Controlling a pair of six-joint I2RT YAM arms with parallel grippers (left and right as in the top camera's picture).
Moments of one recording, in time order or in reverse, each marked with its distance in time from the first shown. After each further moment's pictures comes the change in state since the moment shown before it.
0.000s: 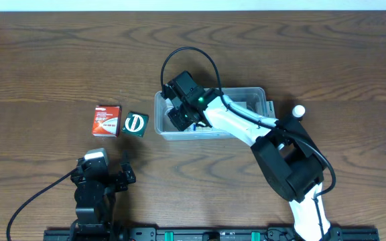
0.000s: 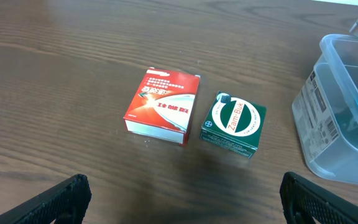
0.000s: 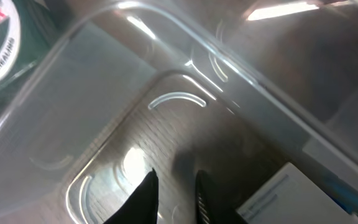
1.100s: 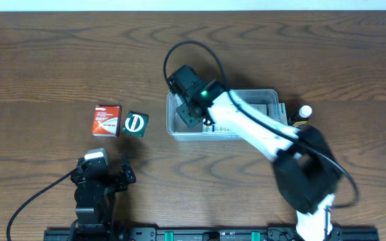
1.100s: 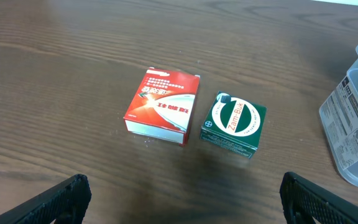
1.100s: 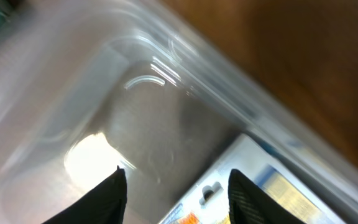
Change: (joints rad) left arm 0.000 0.000 0.000 0.000 0.000 0.000; right arm 0.011 -0.152 0.080 -0.295 0.246 0.006
